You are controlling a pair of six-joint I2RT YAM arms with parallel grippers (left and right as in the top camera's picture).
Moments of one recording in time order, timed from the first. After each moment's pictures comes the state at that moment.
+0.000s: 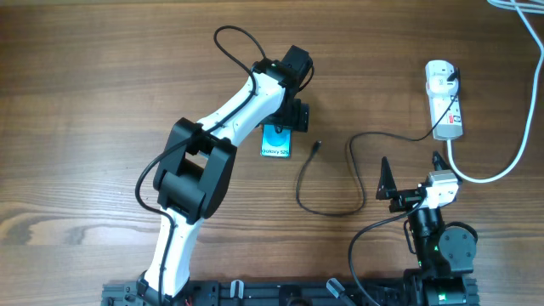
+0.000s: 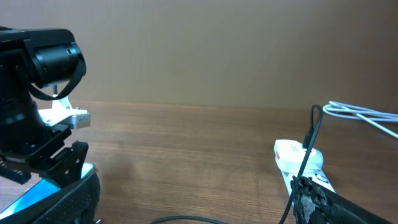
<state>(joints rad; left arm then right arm) -0.56 2.26 1.79 -0.99 -0.04 -0.45 0.05 0.01 0.01 0.00 -0.05 -0.01</state>
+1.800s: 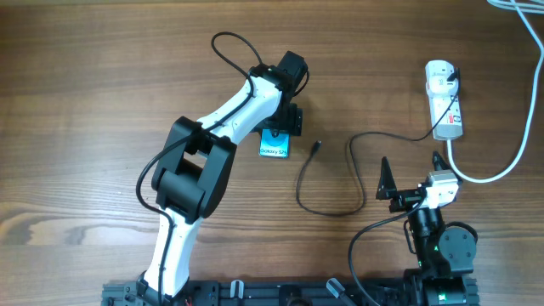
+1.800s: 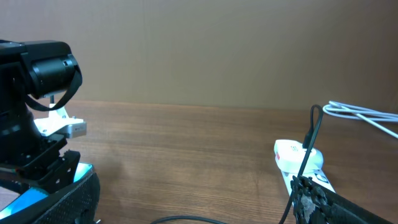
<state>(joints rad) -0.55 2.26 1.73 -0.95 -0.03 -0.44 0.05 0.01 0.01 0.00 -0.05 -0.01</state>
